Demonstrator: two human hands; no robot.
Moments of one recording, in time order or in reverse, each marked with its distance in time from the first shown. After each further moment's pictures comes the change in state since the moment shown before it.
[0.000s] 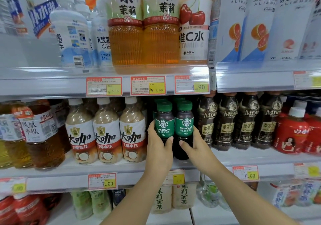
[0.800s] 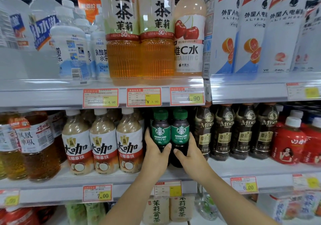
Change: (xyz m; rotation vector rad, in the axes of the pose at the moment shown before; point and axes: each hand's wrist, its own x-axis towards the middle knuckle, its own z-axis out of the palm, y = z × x) left_hand 0.018 -0.011 0.001 -0.013 -0.091 -0.043; right_hand 0.011 0.003 0.005 0.014 0.034 -0.013
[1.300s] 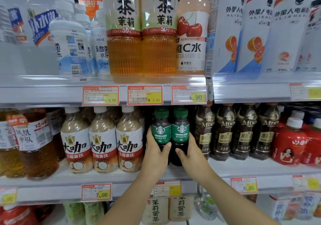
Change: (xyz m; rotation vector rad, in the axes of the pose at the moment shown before) left_hand 0.005 -0.008 0.001 0.028 0.000 0.006; right_hand 0.002 0.004 0.001 -0.118 0.003 -0.018
